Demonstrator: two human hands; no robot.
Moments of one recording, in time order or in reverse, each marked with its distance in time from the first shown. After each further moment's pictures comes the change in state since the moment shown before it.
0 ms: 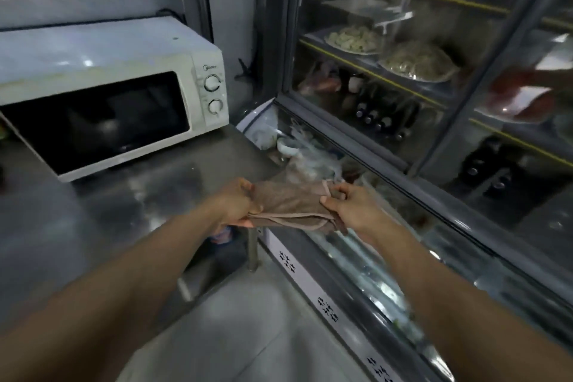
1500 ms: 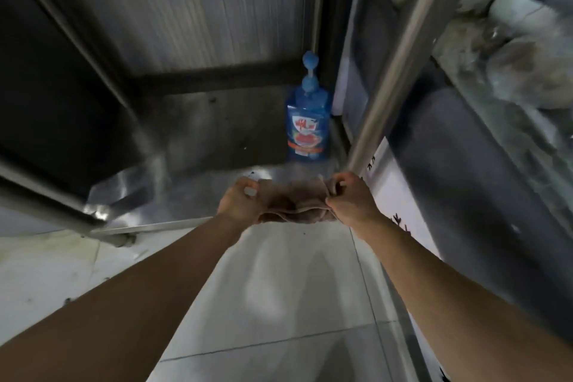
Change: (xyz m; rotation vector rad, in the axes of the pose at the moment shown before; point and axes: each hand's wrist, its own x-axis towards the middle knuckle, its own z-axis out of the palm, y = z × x) left_hand 0.304 -0.482 0.027 -0.243 0.683 -0.360; right_hand 0.290 0.380 0.333 -0.388 -0.502 -0.126
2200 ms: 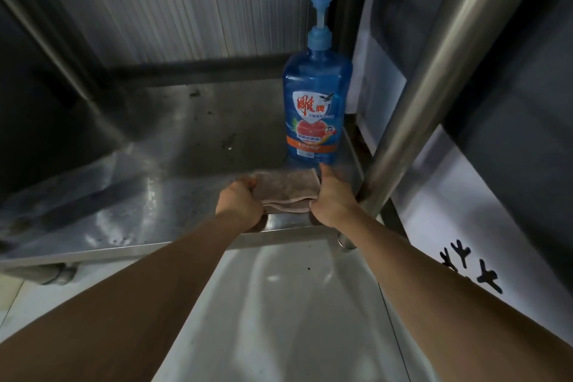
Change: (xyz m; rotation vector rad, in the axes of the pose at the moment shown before) left_hand 0.192 -0.082 0.067 0.459 0.167 0.187; right_hand 0.166 0.084 0.101 -0.382 0.002 -0.191
